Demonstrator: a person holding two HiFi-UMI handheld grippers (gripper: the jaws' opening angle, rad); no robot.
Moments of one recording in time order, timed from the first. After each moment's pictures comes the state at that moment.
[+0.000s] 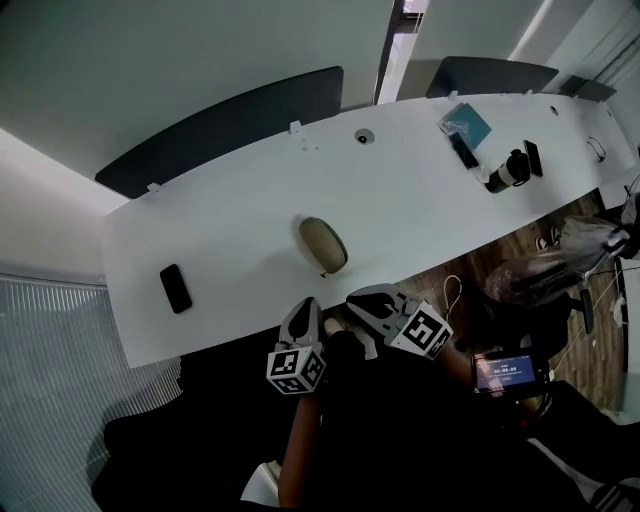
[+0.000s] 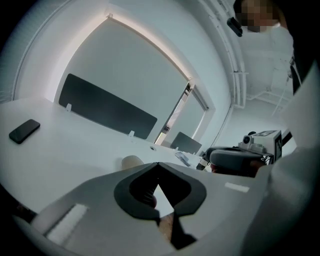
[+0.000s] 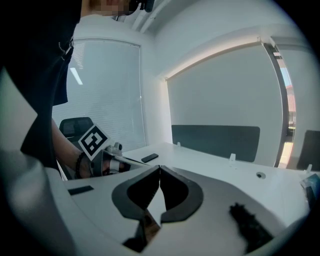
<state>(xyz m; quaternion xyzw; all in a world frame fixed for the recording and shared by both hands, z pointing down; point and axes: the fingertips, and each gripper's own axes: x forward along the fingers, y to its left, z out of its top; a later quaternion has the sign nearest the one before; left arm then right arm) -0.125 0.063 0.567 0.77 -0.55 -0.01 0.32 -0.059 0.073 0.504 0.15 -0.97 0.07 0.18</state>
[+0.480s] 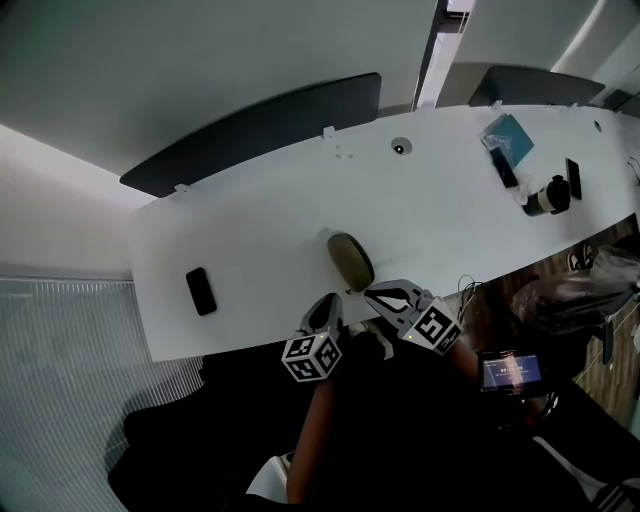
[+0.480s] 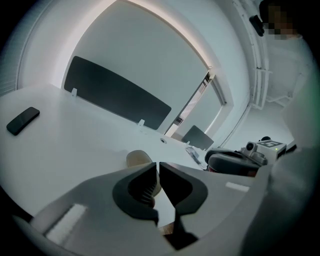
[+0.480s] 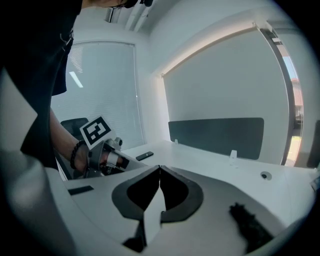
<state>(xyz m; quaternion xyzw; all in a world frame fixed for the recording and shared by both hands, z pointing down) -0.127 0.002 0.600 0.71 -0.57 0.02 0.41 -0.061 0.000 0.540 0.12 -0.97 0.09 0.19</state>
